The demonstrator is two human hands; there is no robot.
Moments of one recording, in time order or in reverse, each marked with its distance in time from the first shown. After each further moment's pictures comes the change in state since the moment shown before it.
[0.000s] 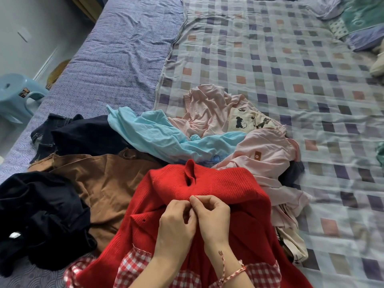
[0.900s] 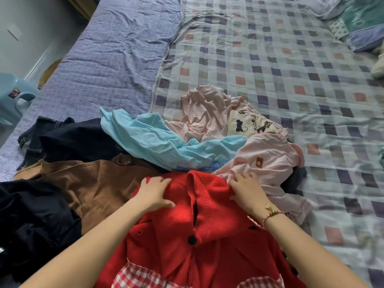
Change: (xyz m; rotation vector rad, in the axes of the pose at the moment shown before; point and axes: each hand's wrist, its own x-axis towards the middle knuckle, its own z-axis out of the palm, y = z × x) left_hand 0.128 -0.100 0.007 0.887 -0.766 0.036; right_hand 0.147 -0.004 -0.071 -1.725 -0.367 -0.624
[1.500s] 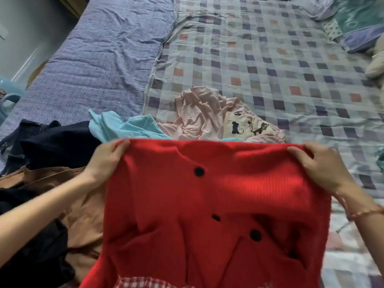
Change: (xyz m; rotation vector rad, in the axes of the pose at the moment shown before) left_hand 0.005 -0.065 -0.083 -0.886 0.606 -0.047; right_hand -0.034 0.115 -0.086 0.616 0.492 0.332
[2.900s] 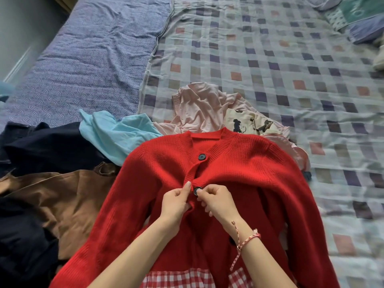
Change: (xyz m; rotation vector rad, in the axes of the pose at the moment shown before) left_hand -0.067 0.021 0.168 -0.758 -0.162 -0.640; right_hand -0.053 -0.091 0.176 0.669 -0.433 0.412
